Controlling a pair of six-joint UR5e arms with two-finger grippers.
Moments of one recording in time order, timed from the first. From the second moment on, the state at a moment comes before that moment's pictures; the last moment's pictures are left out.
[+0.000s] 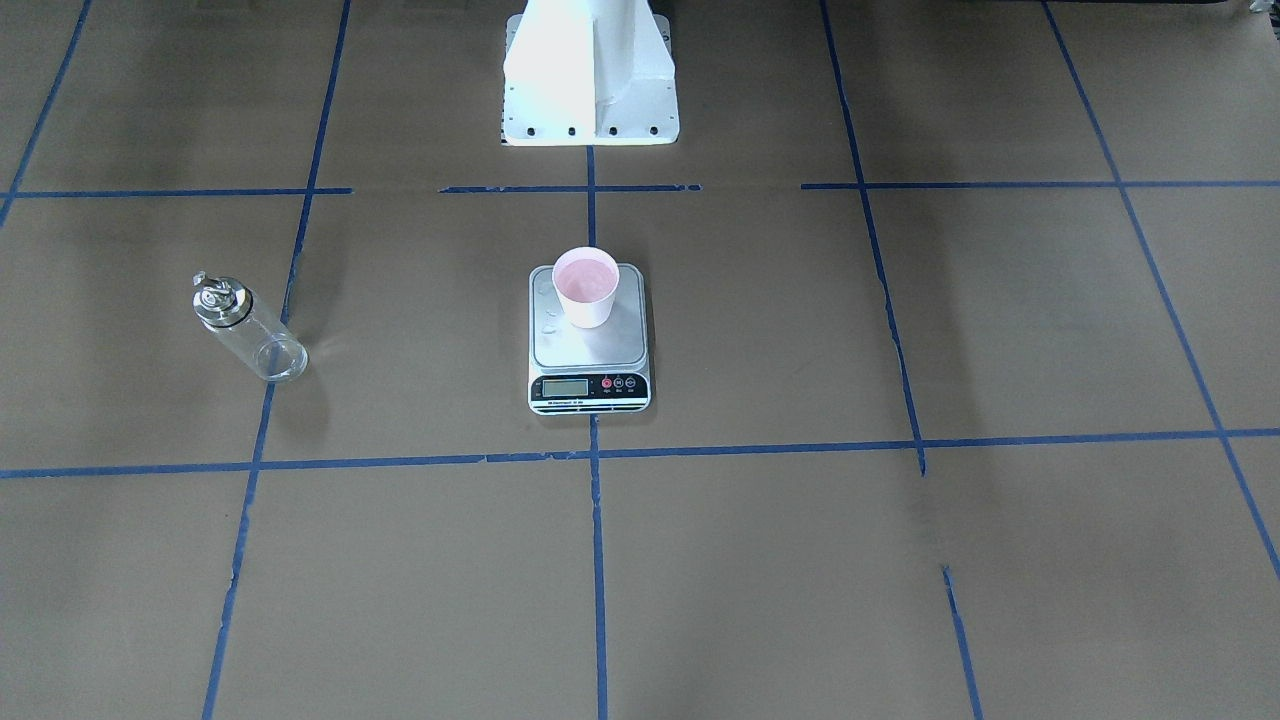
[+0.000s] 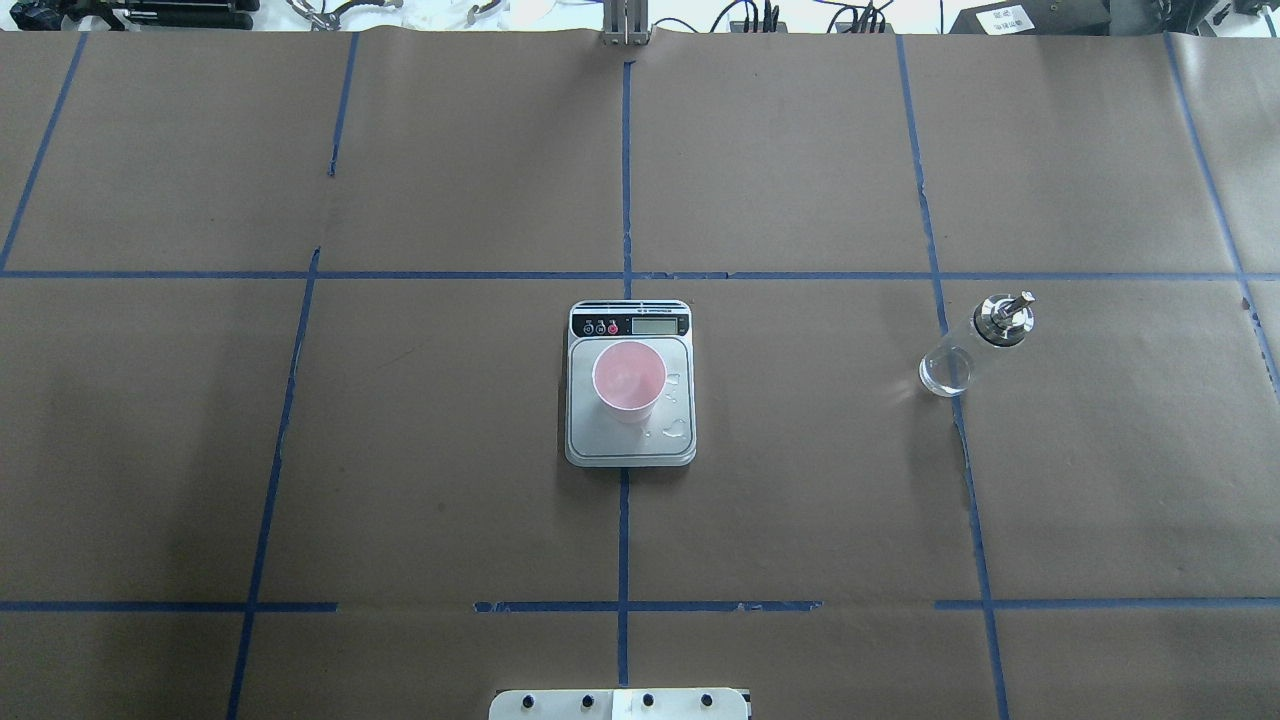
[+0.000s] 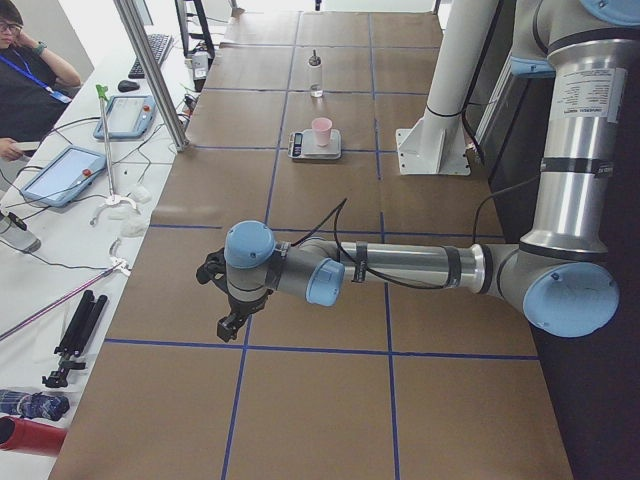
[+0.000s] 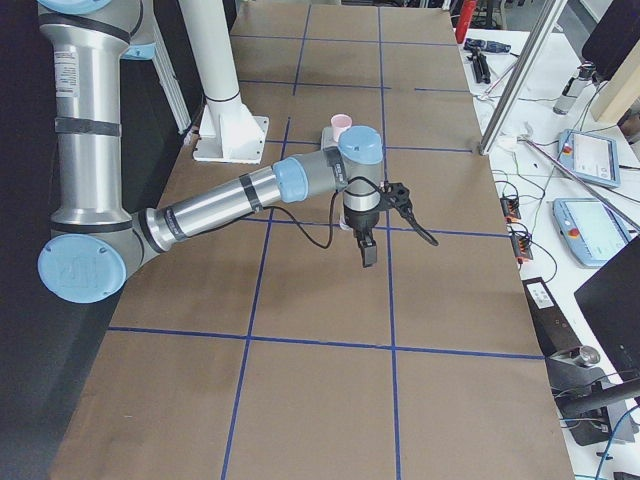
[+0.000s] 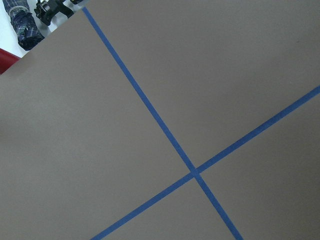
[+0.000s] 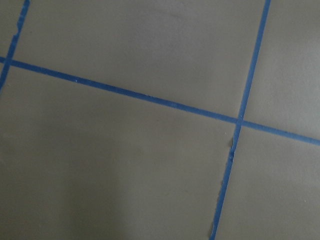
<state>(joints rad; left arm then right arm) -1.57 -1.61 -1.54 -1.84 -2.34 0.35 1.38 -1.65 2.00 -1.69 2.22 0.06</state>
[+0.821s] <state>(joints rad) -1.60 -1.50 -1.53 -1.79 -2.35 0.35 1.41 -1.62 1.85 -1.70 2.26 0.06</state>
